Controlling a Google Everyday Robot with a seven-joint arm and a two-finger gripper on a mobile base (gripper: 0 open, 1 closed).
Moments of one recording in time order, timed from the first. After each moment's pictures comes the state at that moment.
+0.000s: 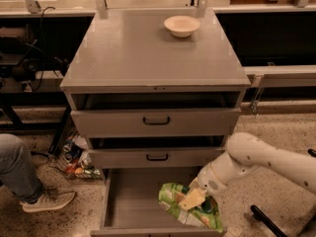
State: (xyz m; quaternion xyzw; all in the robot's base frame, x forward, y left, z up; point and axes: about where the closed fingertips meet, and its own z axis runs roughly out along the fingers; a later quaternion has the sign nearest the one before) arm 0.422 -0.099 0.531 -0.47 0.80 0.36 0.09
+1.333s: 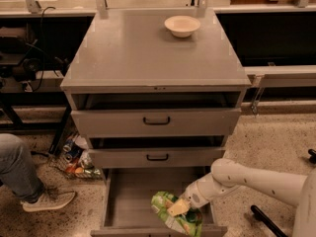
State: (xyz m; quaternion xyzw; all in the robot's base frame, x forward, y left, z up) arm 0.448 -0.073 0.384 -0.37 0.85 0.36 0.10
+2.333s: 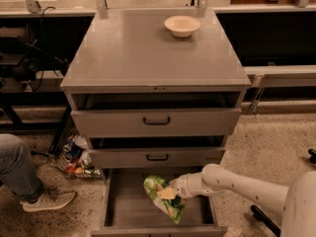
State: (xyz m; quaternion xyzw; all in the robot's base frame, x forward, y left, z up) arm 0.537 -0.037 0.334 -0.34 0.84 0.35 0.24
